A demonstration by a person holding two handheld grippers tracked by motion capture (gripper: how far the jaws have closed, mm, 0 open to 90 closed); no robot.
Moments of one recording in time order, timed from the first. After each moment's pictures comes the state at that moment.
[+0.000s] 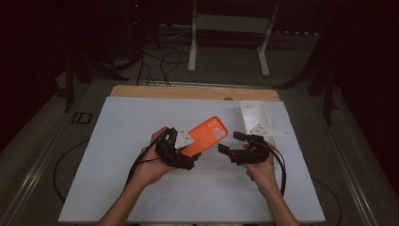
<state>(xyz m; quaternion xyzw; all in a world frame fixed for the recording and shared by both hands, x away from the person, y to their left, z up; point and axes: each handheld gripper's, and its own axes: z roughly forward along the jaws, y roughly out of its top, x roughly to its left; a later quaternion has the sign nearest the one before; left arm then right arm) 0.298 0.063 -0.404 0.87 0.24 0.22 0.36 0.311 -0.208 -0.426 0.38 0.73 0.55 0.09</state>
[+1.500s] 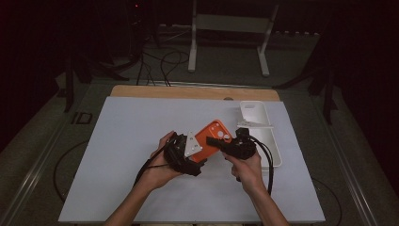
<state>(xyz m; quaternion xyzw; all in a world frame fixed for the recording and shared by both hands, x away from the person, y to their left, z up) 0.290 0.044 -0.416 0.88 0.22 0.22 0.36 0.316 -0.170 -0.413 0.41 0.71 0.57 -0.02</state>
